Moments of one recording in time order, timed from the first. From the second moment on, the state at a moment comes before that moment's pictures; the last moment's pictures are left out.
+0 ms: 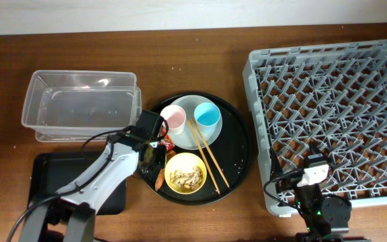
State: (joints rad) left arm -0.38 1.58 0.87 -0.66 -0.02 -0.31; right arm -0.02 0.01 0.01 -0.06 -0.18 -0.05
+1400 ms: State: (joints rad) left arm 0.11 1.60 1.11 -0.39 -0.23 -0.30; right arm -0.02 0.01 0.01 -0.06 -0.18 -0.05
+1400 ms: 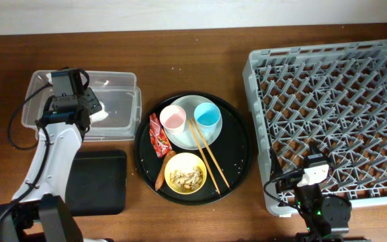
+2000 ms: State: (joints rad) left arm 0.10 1.29 1.13 -0.82 0.31 -0.30; right arm -0.02 0.01 0.01 -0.06 -0.18 -0.05
